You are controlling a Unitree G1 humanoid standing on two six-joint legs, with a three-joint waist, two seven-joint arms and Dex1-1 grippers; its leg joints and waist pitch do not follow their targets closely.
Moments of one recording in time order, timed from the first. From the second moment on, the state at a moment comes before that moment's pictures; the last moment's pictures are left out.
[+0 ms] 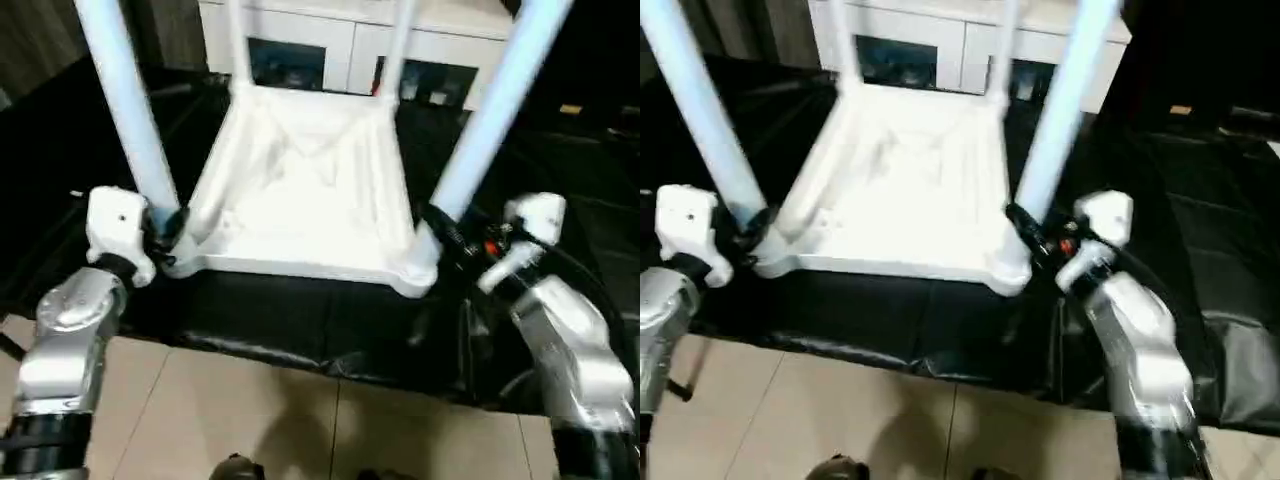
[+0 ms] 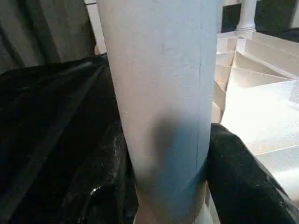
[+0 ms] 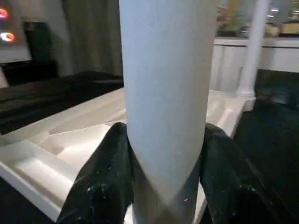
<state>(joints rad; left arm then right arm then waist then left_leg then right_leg) -0.25 0.42 0.15 0.06 -0.16 0.22 -0.32 -0.19 -0.22 -0.18 -0.10 0.30 0.23 0.54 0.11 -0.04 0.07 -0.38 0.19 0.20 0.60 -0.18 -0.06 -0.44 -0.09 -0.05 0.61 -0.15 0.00</state>
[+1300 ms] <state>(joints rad) -0.17 0.32 0.18 -0.04 -0.29 0.21 -0.36 0.13 -0.16 -0.31 -0.37 0.61 0.25 0.51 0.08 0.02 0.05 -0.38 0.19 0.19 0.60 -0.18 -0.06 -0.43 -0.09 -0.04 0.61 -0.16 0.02</state>
